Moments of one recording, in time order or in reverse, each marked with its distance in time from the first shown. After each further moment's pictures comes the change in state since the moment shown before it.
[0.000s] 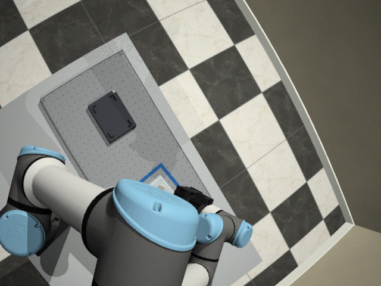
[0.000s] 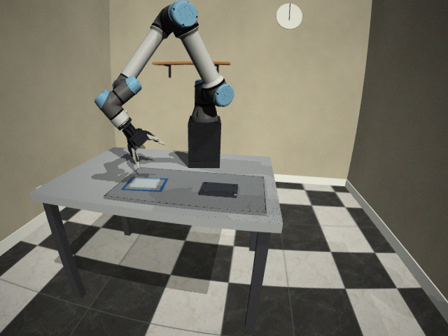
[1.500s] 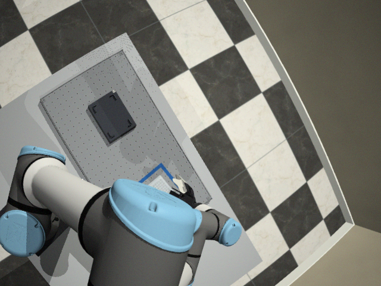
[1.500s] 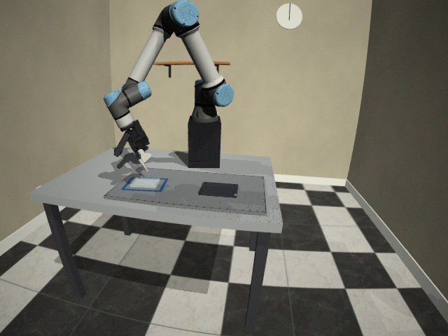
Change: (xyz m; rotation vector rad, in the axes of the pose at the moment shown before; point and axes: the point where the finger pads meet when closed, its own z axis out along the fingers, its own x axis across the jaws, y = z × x) arm -0.050 -0.005 0.011 0.170 -0.138 -1.324
